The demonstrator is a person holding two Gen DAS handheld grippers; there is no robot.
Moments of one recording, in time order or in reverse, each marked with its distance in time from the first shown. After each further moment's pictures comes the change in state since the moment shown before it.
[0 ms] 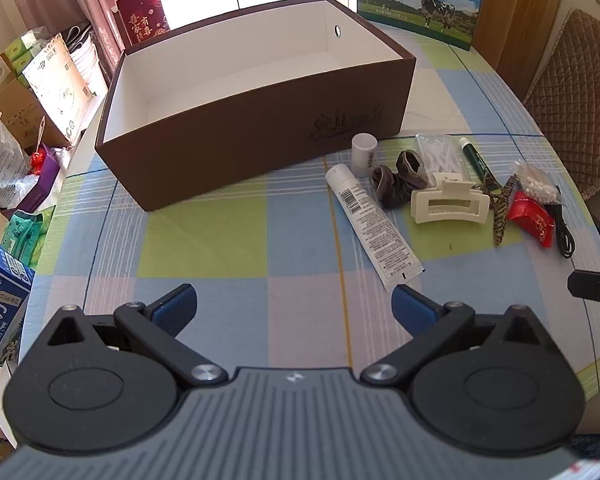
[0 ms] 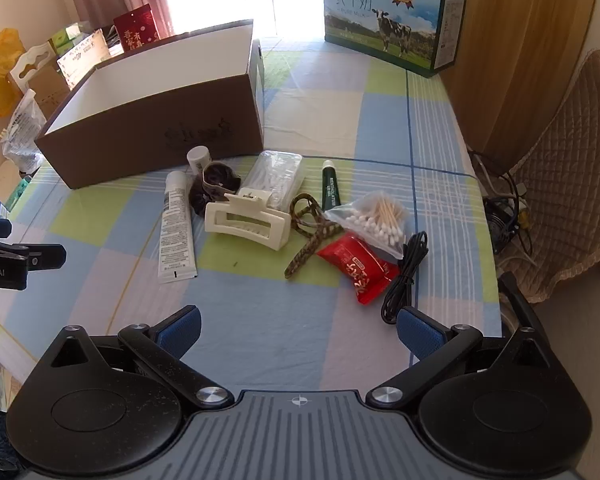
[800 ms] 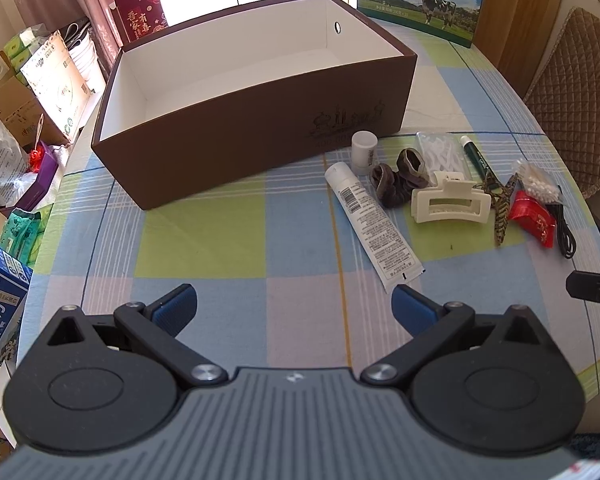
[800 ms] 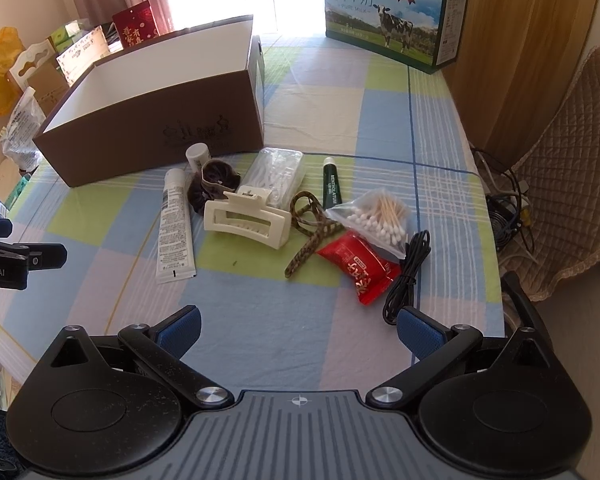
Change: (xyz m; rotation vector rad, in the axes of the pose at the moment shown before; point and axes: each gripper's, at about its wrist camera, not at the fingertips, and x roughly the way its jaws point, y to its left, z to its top) left arm 0.003 0.000 0.002 -0.004 0.011 -0.003; right arm 0.004 -0.001 0.001 -0.003 0.010 0.004
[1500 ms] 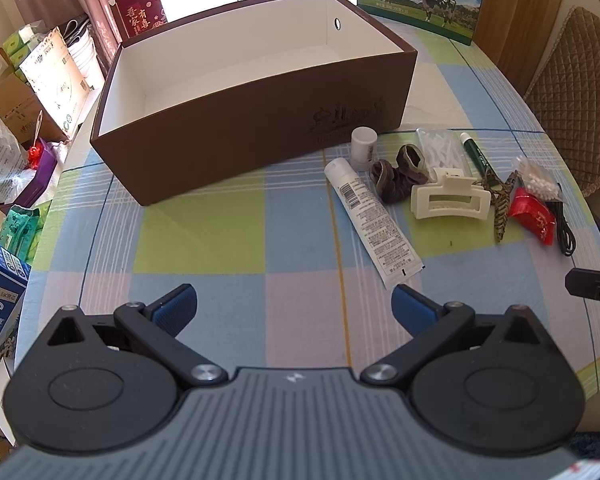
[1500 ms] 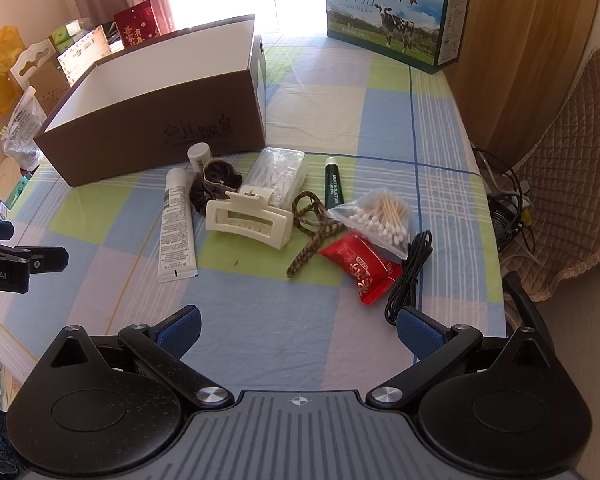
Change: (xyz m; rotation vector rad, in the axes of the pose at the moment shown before) left arm 0.002 0.000 -0.002 0.000 0.007 -0.004; right arm 0.000 0.002 0.000 -0.003 -0.001 0.001
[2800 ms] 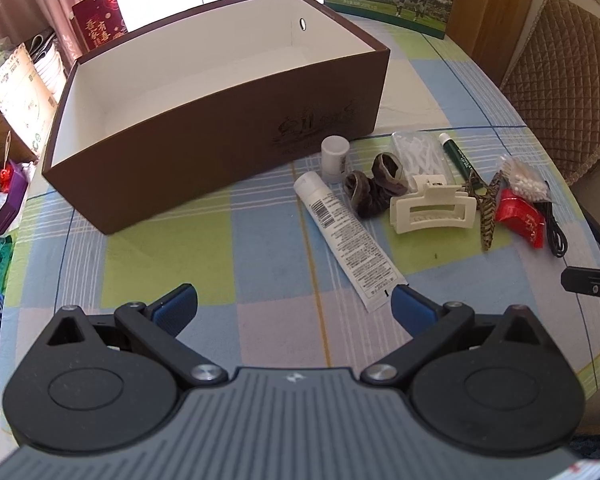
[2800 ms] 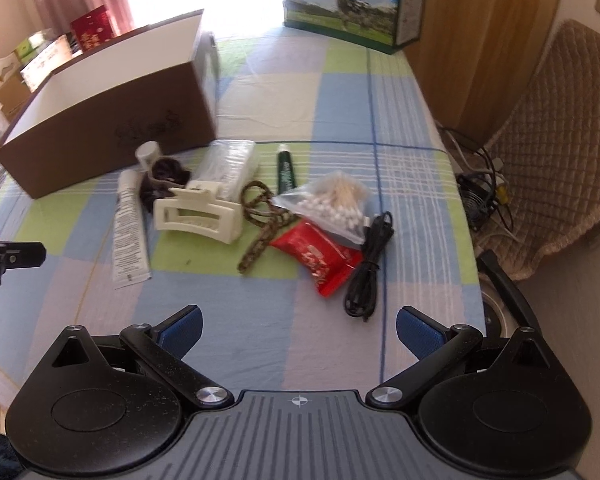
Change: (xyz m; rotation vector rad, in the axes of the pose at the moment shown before) left arm 0.028 -0.011 0.023 0.079 -0.009 -0.077; right arm 0.017 -0.033 -0.005 0.096 0.020 -0.070
